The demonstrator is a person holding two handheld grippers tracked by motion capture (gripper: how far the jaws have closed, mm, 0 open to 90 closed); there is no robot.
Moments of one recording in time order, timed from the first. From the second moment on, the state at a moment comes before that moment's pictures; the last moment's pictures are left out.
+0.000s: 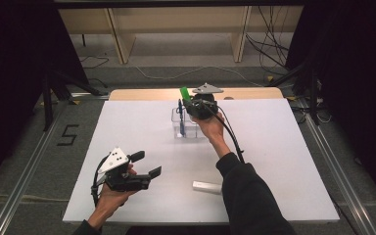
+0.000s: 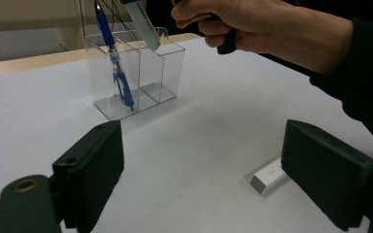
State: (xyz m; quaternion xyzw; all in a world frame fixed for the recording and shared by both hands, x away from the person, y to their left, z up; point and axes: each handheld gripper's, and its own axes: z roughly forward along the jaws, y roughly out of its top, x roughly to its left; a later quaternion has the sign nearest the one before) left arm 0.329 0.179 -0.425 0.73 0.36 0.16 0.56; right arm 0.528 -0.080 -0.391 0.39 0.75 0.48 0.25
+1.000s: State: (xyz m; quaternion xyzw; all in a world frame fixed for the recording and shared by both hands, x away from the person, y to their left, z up) left arm 0.329 0.179 -0.424 0.73 0.36 0.16 0.56; right arm 0.530 -0.076 -0.400 0.39 0.75 0.47 0.24
